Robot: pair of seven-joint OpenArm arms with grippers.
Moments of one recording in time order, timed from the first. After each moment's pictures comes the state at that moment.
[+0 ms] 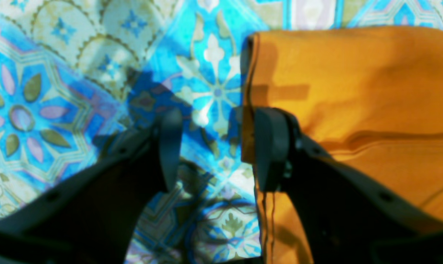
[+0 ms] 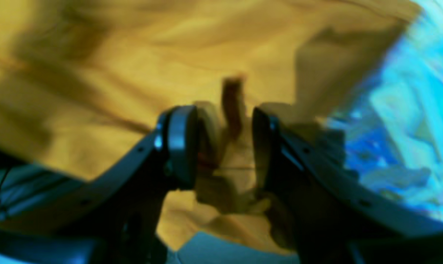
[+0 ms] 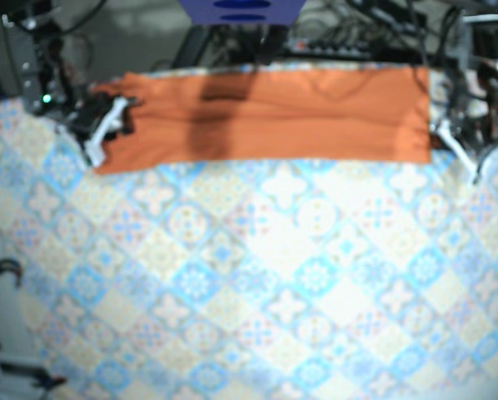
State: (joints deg) left arm 8.8 -33.5 -17.8 69.8 -31.1 -31.2 53.5; right arm -20.5 29.0 0.2 90.7 34.0 19.6 -41.5
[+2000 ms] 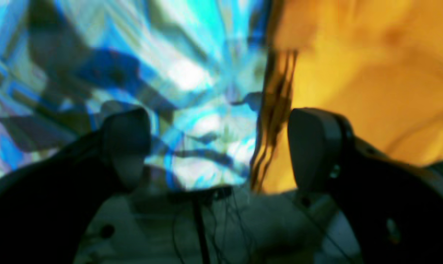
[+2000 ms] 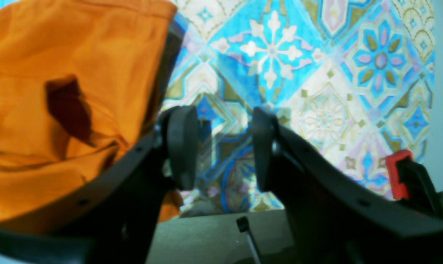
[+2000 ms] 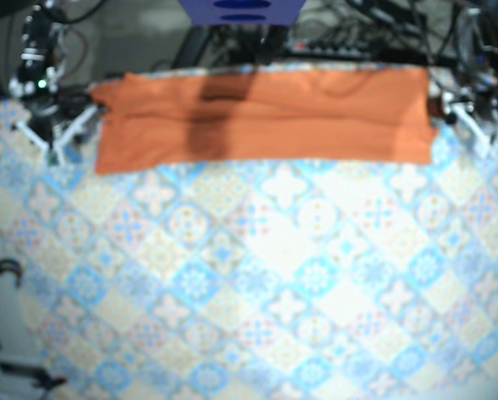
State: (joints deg) left arm 11.6 -33.9 -25.2 63.7 -43.6 -32.4 69.1; right arm -23.8 15.2 22.1 99.1 4.9 19.9 -41.1
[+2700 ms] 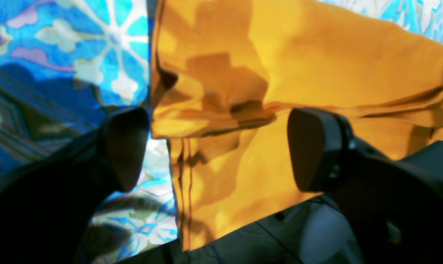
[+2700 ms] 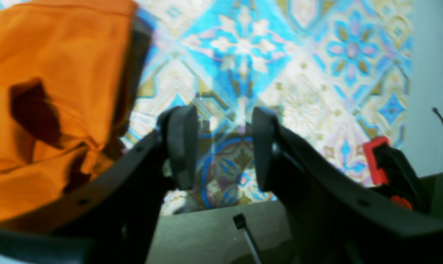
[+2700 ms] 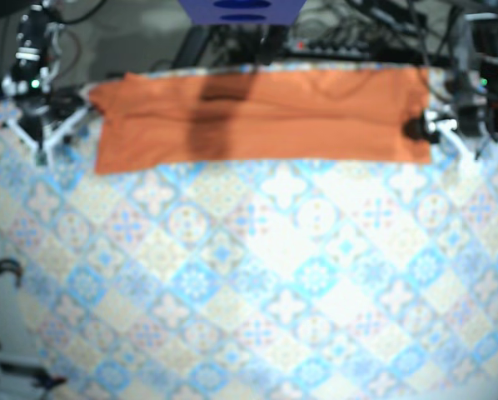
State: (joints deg) left arm 9.9 -34.1 -17.5 63.9 -57.2 -32.5 66.5; right arm -23.8 15.3 23.6 99.1 4.9 19.5 -41.1
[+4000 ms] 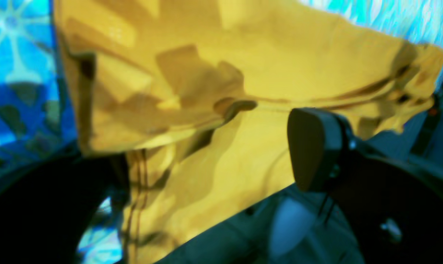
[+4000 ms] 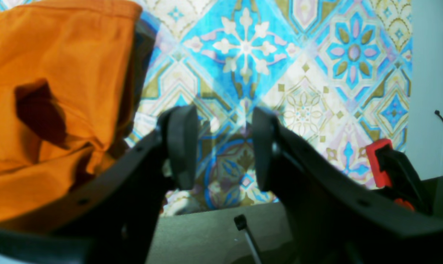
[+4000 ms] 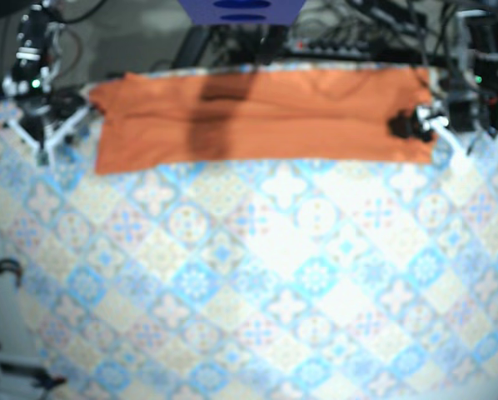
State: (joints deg) left arm 10.1 -31.2 -20.3 63.7 -64.4 -33.0 71.0; right arm -23.9 15.2 23.5 99.1 4.9 19.7 -41.2
